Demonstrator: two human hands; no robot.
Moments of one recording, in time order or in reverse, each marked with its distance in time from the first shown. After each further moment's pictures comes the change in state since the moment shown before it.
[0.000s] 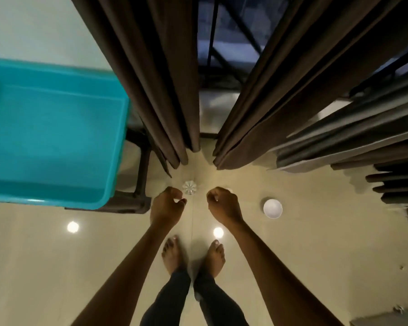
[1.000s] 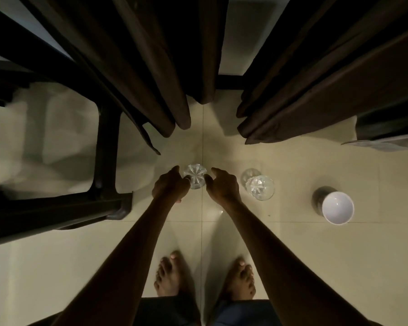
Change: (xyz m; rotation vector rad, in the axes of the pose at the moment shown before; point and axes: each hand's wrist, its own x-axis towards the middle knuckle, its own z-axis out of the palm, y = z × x) left_hand 0.284 -0.175 0.214 0.253 -0.167 -0.162; right_hand 0.283 0.171 0.224 -0.068 -0.026 0.063
